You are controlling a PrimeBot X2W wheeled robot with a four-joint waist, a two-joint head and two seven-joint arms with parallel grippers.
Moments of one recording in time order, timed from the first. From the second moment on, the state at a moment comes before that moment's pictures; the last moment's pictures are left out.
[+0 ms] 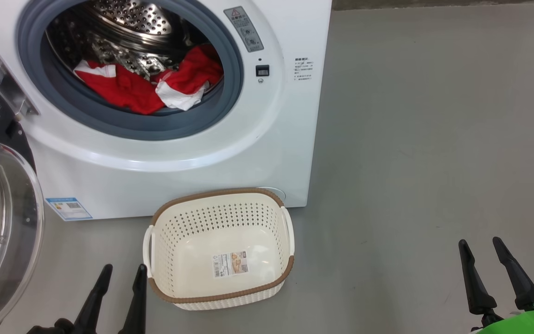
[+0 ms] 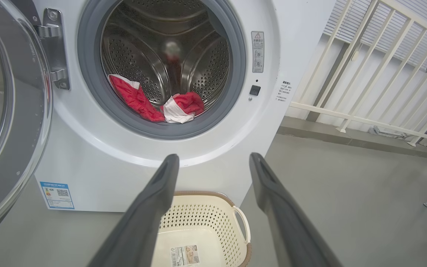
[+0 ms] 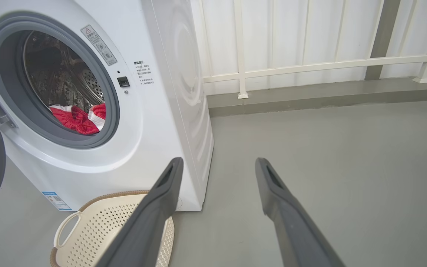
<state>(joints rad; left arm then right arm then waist) 0.07 0.13 -0.04 0.09 -0.43 -0.13 -0.25 0.10 -0.16 -0.06 0.16 0.41 0.12 -0.25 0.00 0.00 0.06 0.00</state>
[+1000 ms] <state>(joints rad) 0.07 0.14 -0.04 0.07 -0.43 -0.13 -0.25 0.10 -0.16 -0.06 0.16 0.41 0.12 -0.25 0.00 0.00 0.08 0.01</state>
